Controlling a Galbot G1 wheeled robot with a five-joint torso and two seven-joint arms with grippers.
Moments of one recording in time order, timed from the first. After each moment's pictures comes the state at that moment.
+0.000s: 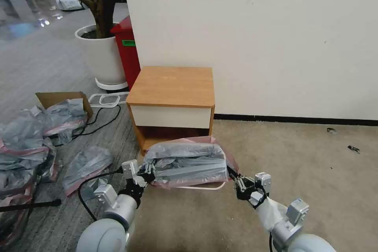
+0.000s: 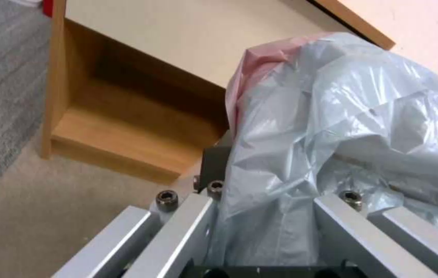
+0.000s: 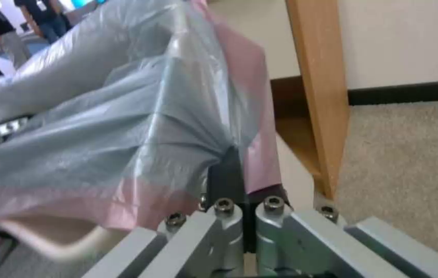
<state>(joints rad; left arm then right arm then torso) 1.61 -1.36 -0.47 -2.20 -0.69 0.32 -0.09 -1.71 0.97 0.32 2.17 0.64 -0.04 -0.02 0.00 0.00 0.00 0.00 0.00</state>
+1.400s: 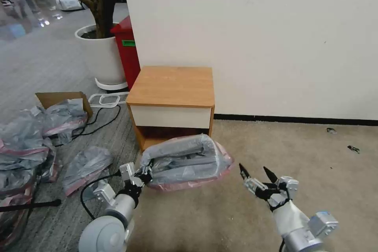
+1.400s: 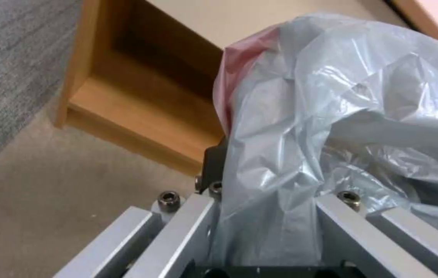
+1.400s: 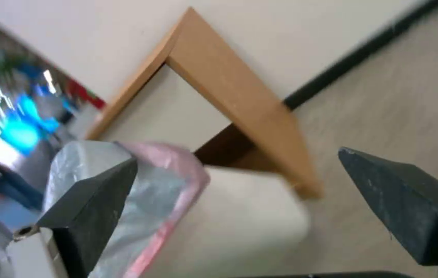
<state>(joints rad) 1.58 -1.35 -0.50 -2.11 -0.82 0.30 -0.11 -1.83 1.26 0.41 2.29 0.96 0.00 0.16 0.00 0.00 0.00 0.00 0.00</state>
